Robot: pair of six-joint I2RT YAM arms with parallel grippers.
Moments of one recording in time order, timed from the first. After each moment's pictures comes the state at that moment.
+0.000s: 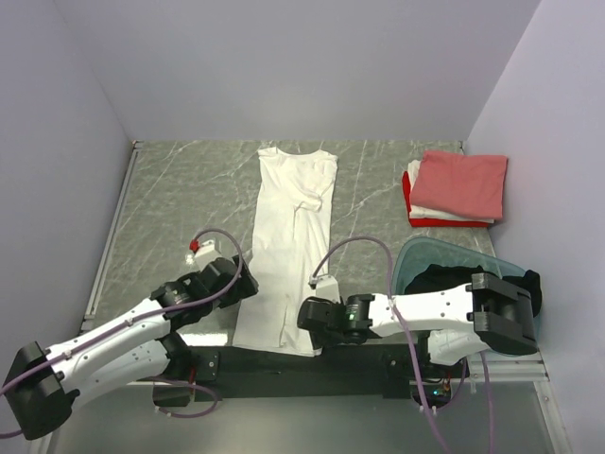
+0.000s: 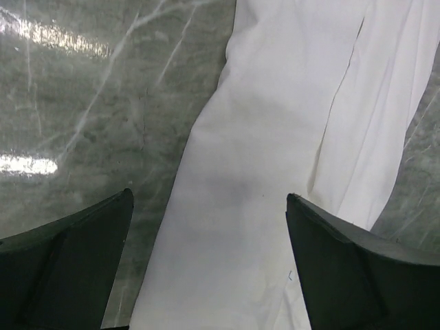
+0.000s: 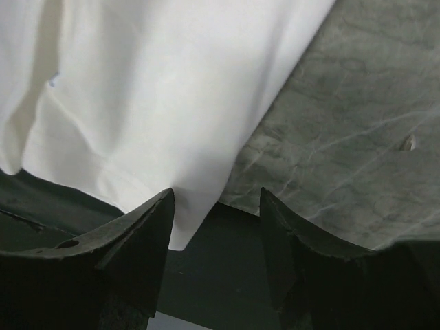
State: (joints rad) left arm -0.80 0.82 0.46 -0.52 -0.36 -1.05; right arm 1.38 1.39 0.74 -0.59 0.30 1.03
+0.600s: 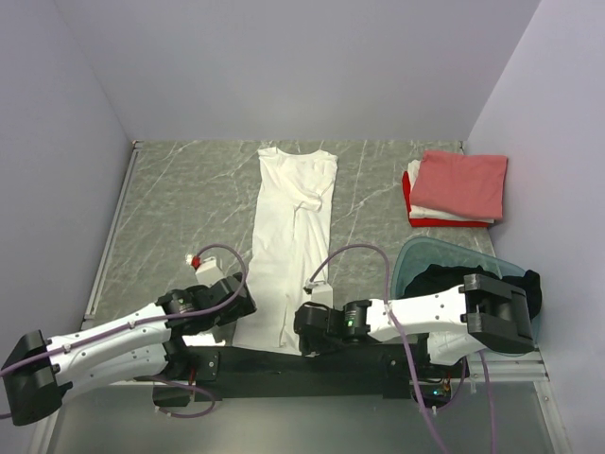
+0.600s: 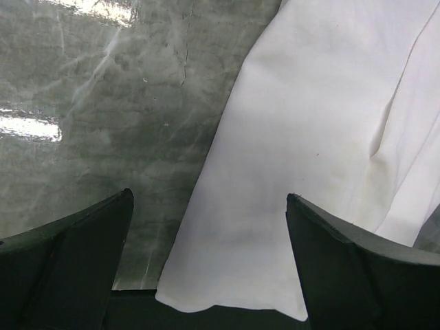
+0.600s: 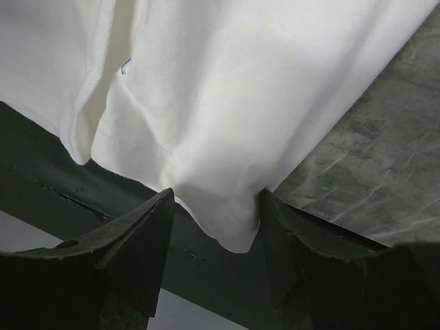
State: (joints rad) left arm -0.98 0.81 0.41 -0.67 -0.42 -1.25; right arm 1.41 1.40 0.68 -0.40 0.21 1.15
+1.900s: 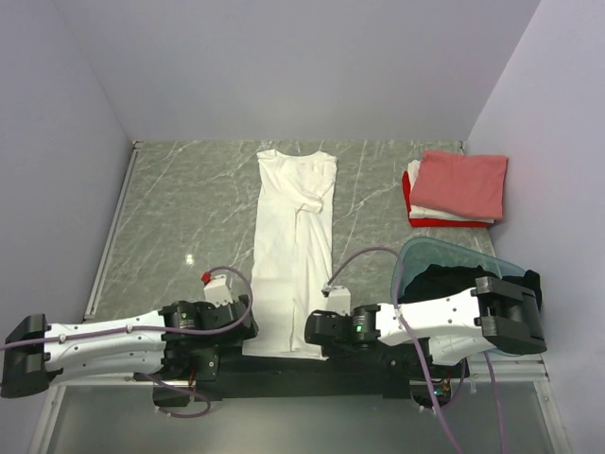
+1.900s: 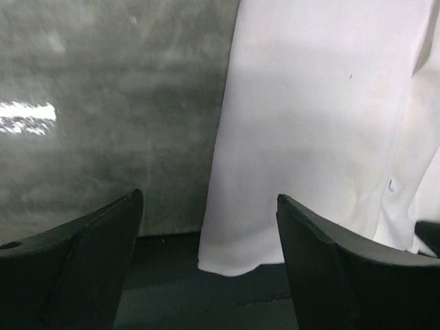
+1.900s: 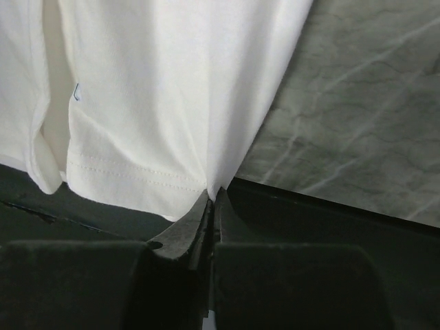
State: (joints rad) left arm -1.24 0.78 0.38 -0.75 -0.41 -1.38; right arm 1.45 1.35 0.65 -0.57 0.29 1.30
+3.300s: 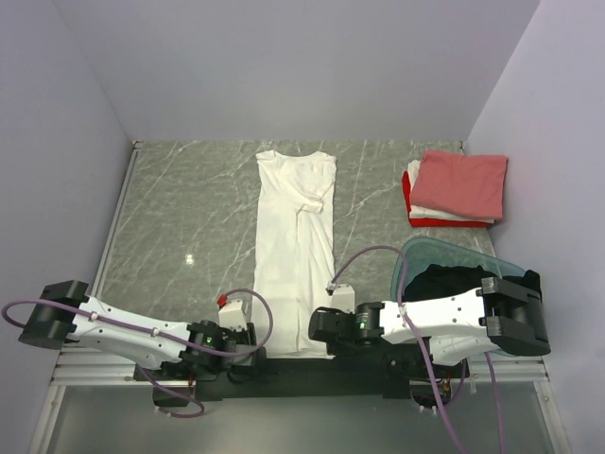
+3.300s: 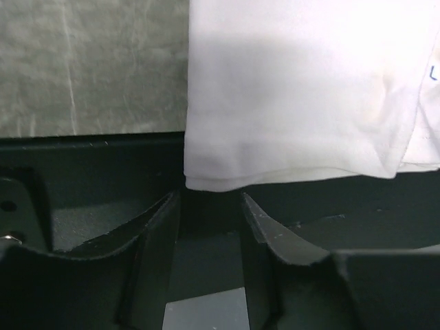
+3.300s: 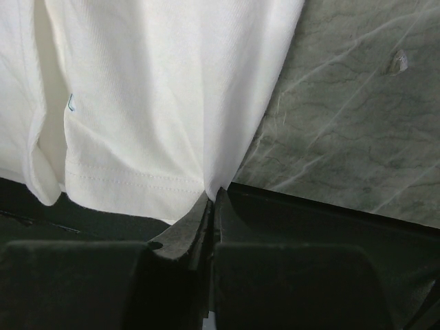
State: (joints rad) left arm -1.70 1.01 0.48 -0.81 -0.45 -1.80; right arm 1.42 1.31 0.62 -0.61 0.28 1.28
